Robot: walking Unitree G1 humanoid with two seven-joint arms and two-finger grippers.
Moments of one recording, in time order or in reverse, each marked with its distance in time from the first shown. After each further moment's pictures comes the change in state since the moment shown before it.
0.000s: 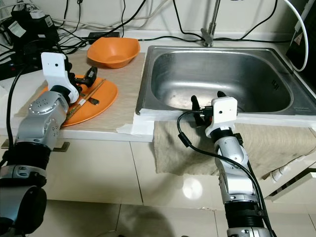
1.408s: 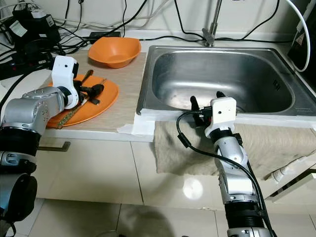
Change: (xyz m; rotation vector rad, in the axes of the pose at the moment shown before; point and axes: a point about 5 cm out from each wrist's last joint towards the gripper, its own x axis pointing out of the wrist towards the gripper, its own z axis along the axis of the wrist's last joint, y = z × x) left arm 0.000 -0.001 -0.004 -0.064 0.389 -0.135; right arm 0.000 0.001 -0.001 -0.004 0.004 0.008
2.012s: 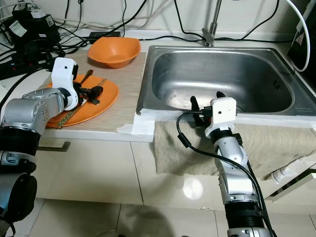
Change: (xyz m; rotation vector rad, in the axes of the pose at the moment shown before) left arm -0.002 0.004 -0.001 -0.006 0.025 0.018; right arm -0.001 0.000 -0.001 -0.001 0.003 -0.001
